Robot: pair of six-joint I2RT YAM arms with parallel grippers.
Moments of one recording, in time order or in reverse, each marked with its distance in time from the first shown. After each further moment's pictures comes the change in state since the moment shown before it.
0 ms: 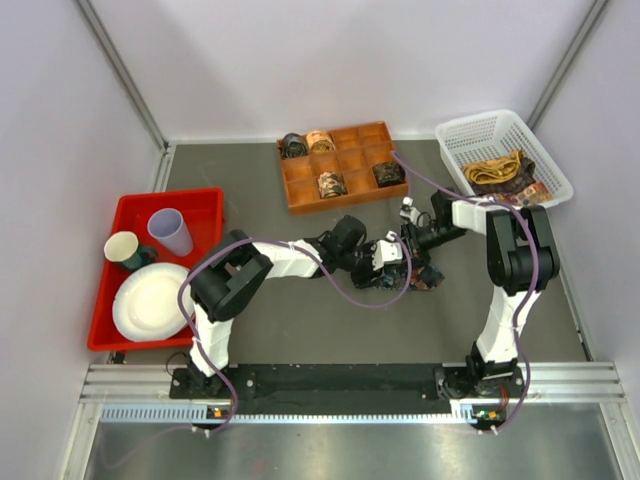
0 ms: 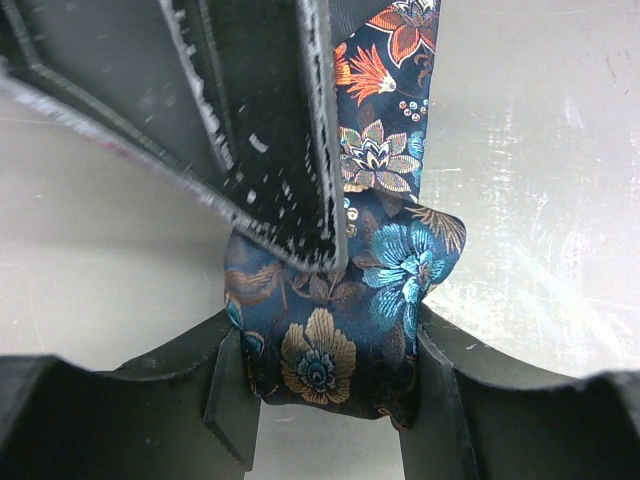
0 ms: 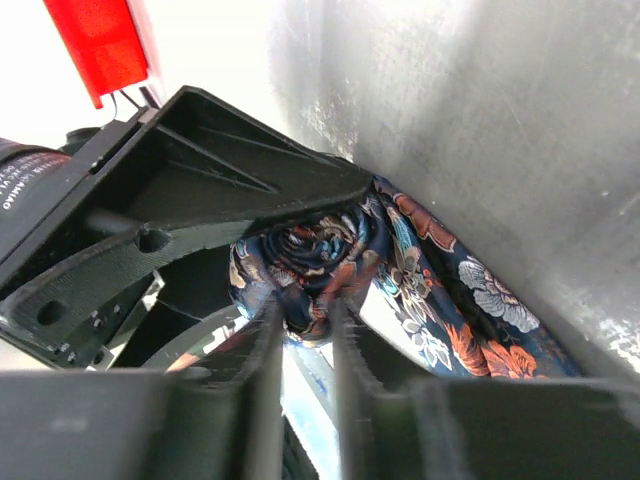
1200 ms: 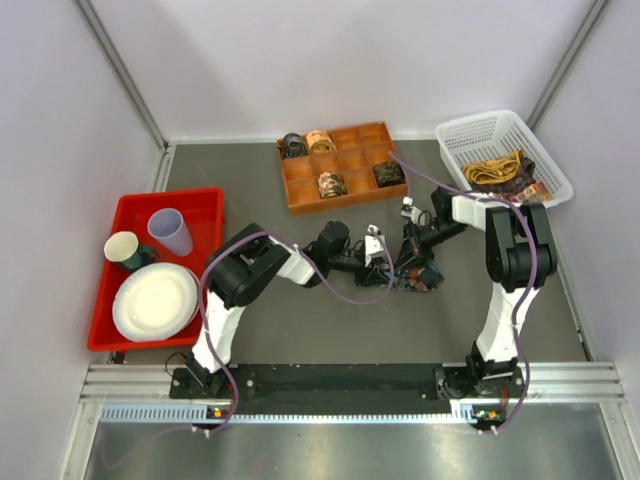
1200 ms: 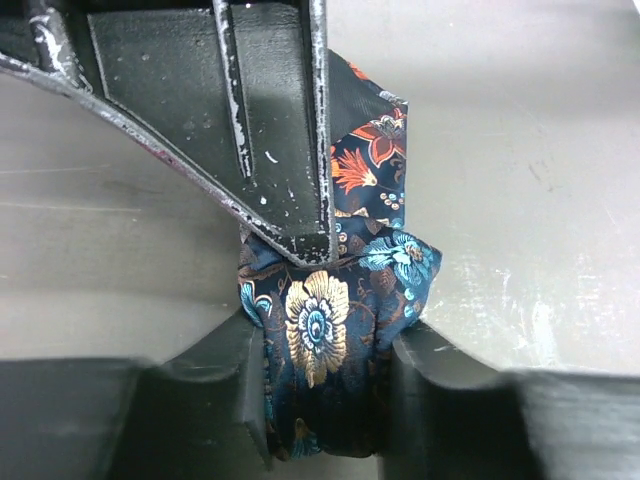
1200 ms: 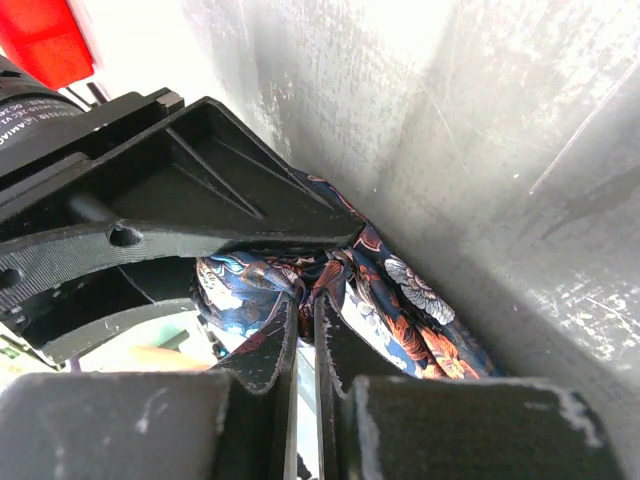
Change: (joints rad) left arm 0.069 0.151 -0.124 0.643 0.298 -0.304; right arm -0.011 0.032 0.057 -0.085 0.117 -0.067
